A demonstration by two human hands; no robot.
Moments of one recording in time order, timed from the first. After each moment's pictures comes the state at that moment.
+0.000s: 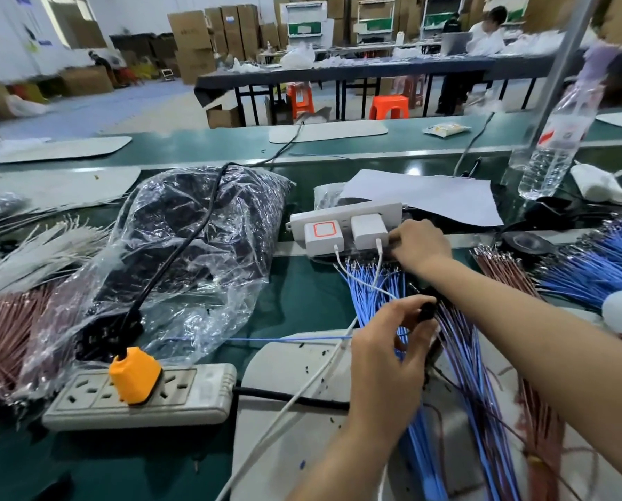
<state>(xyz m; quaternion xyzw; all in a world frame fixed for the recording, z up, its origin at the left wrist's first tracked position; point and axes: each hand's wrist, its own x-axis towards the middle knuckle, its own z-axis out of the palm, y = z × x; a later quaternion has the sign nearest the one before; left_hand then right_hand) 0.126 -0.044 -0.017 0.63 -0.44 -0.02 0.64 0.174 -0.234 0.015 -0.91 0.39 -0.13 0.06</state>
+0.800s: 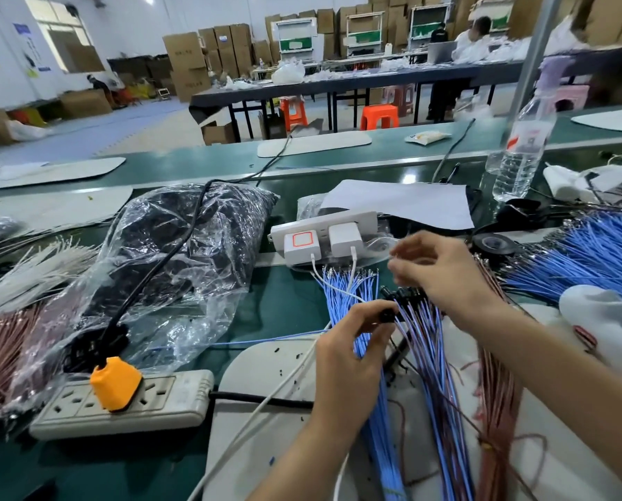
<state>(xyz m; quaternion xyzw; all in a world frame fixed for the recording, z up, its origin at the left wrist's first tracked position) 0.126 -0.043 -0.017 0.61 -0.44 -0.04 0.66 0.075 -0.195 0.038 -0.74 0.25 -0.32 0.53</state>
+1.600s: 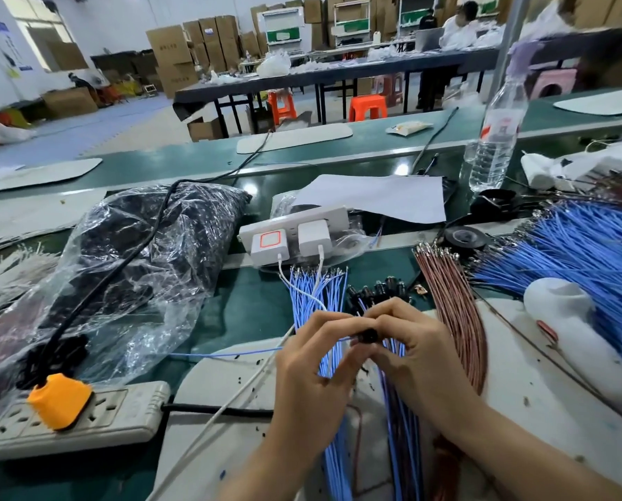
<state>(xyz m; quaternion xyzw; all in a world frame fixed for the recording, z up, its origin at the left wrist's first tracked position) 0.114 -0.040 -0.003 0.61 -0.52 0.04 0.60 0.022 -0.149 -0.003 -0.85 0.10 -0.38 0.36</state>
